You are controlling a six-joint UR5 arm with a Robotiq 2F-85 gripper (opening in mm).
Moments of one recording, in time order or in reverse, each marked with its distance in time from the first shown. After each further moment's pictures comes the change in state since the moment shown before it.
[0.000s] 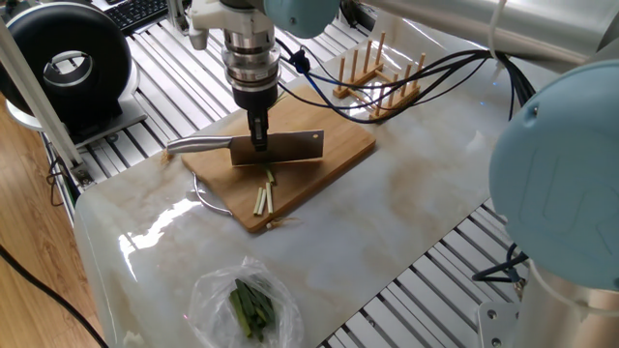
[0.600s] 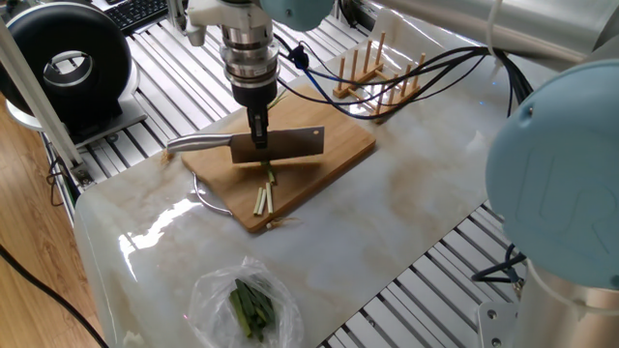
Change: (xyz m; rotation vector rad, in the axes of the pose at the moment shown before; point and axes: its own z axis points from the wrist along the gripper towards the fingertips) arm 0.003 -0.002 -0.004 -0.001 0.012 -0.003
